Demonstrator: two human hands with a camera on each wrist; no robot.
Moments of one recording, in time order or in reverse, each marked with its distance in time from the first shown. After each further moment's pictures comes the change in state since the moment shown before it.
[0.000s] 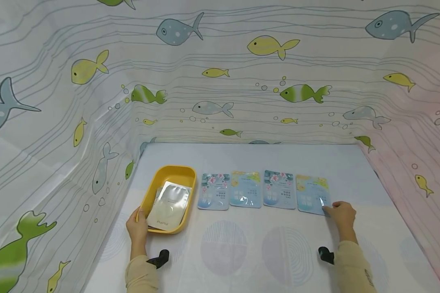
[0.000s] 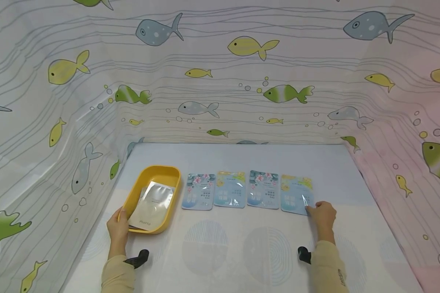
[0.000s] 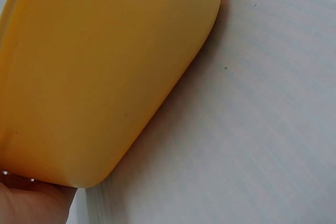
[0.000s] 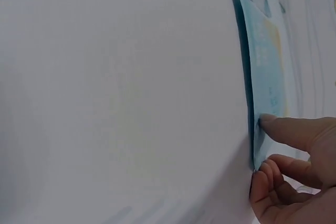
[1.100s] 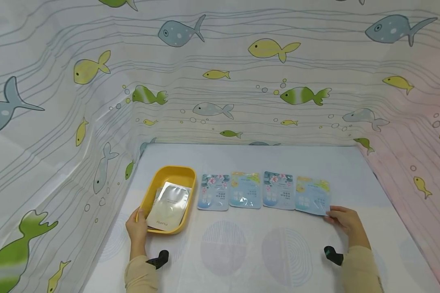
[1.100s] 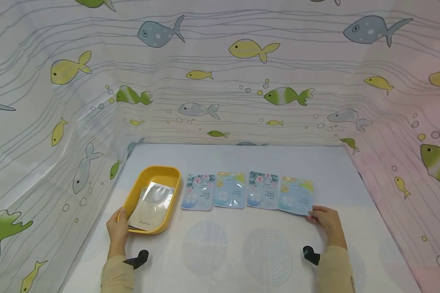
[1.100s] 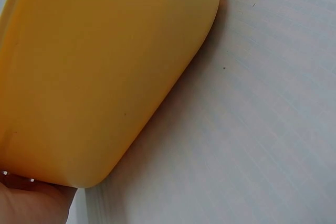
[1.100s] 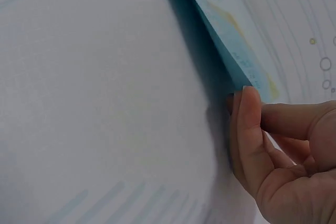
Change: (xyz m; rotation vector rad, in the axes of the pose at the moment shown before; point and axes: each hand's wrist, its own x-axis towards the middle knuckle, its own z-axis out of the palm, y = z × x) left_hand 0.001 0.000 0.000 -0.015 0.029 0.041; right_hand 0.011 0.021 -0.020 0.733 -0.390 0.227
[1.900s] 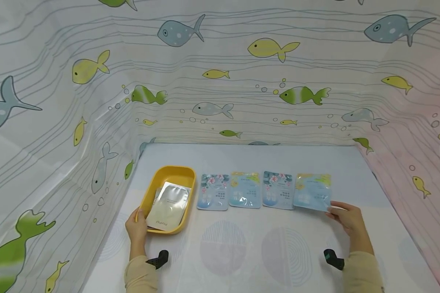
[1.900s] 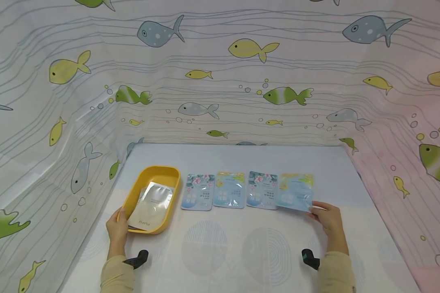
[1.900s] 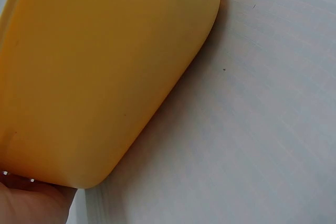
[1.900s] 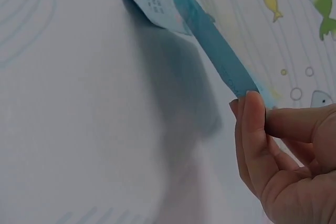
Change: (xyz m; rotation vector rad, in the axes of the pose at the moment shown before) left_hand 0.001 -0.002 0.001 0.008 0.005 0.011; right_hand 0.010 0.014 -0.011 0.125 -0.046 -0.215
